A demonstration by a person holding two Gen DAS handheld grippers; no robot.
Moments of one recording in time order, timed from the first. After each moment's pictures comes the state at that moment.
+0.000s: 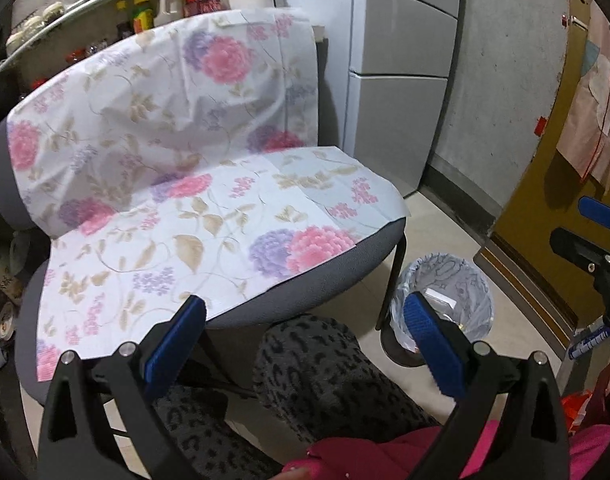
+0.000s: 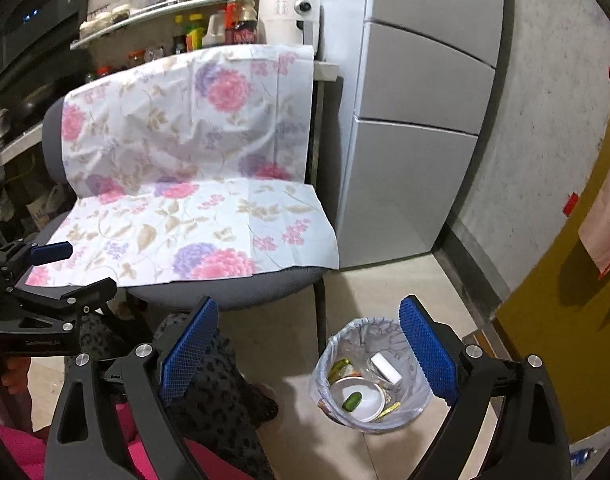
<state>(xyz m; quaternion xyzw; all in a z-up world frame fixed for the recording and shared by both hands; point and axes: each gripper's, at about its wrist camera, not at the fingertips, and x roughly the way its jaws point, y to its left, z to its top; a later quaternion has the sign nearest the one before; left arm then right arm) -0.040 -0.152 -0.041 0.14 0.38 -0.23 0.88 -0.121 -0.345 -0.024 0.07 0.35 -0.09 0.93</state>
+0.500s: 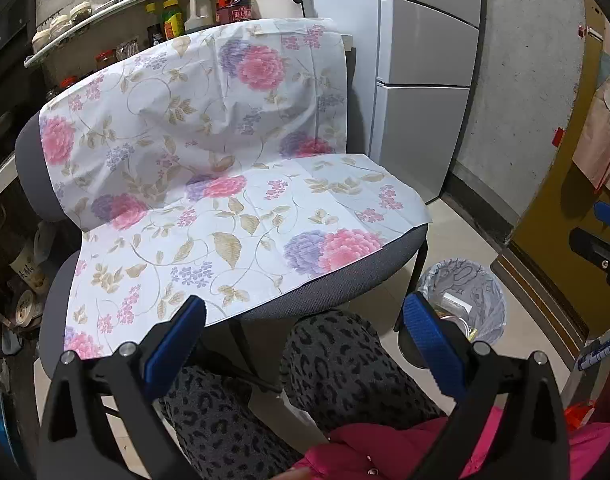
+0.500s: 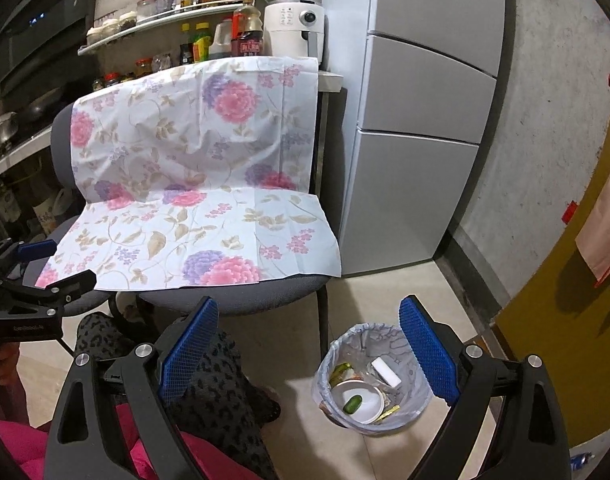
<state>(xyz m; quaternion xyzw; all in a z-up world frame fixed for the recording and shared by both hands) -0.047 -0.128 -0.021 0.14 0.38 -0.19 0.89 -0.128 -0.340 -0.006 0.07 0.34 -0.09 0.93</state>
